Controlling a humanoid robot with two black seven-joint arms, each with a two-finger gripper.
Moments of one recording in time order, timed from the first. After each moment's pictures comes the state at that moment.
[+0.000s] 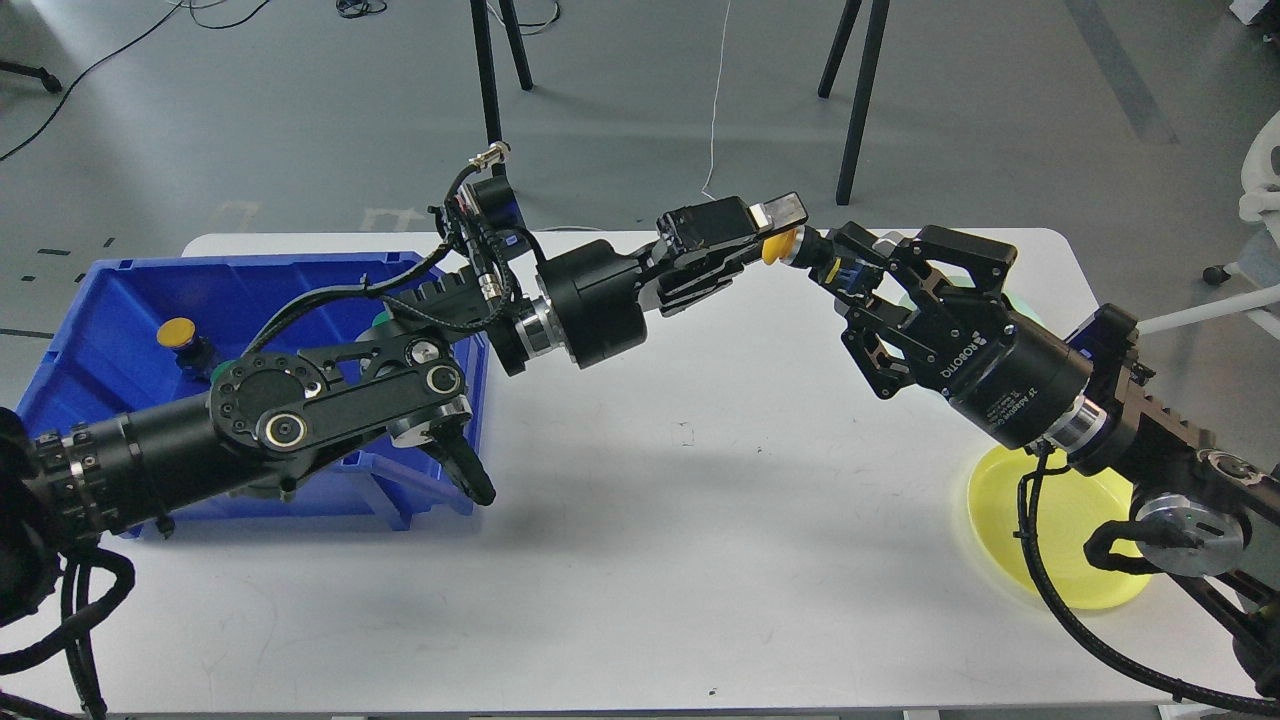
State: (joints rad) left arm -0.99 0.29 -0.22 -1.28 0.71 -0.07 -0.49; right arm 0.34 -0.64 0.84 1.54 -0.43 0.49 0.35
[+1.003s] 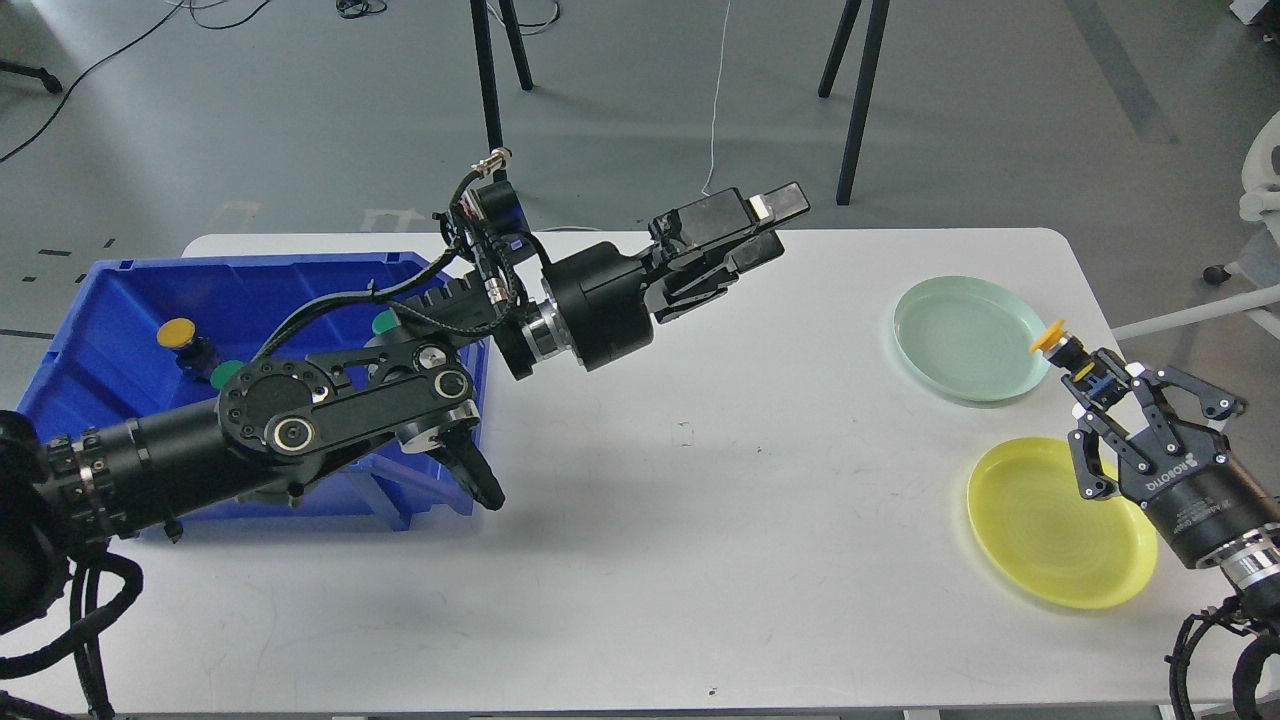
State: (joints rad) left arm -0.99 0.28 -0.22 -1.28 0.70 -0.07 -0.49; right arm -0.10 -0.67 1.11 1.22 -0.14 0.49 0.37
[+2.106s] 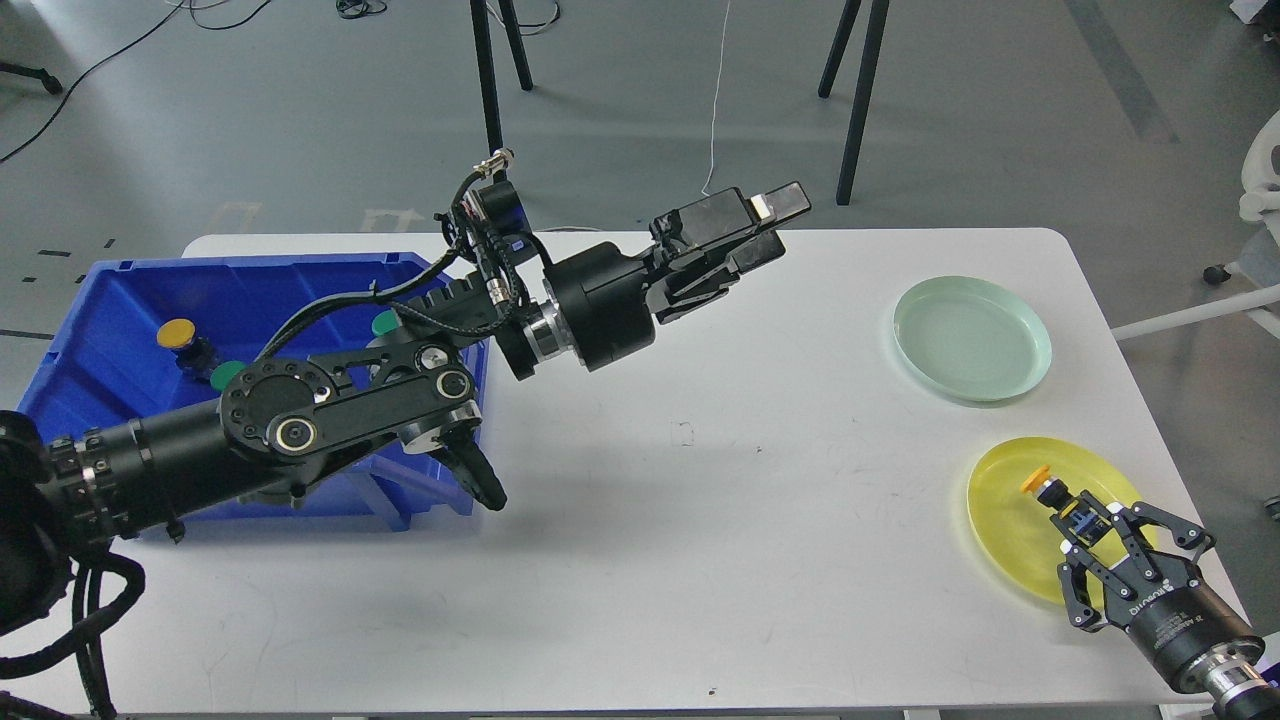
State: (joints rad) left arm -0.98 0.28 -0.22 -1.28 0.70 -0.06 -0.49; right arm -0.19 -0.61 1.01 1.13 -0.07 0.45 0.32
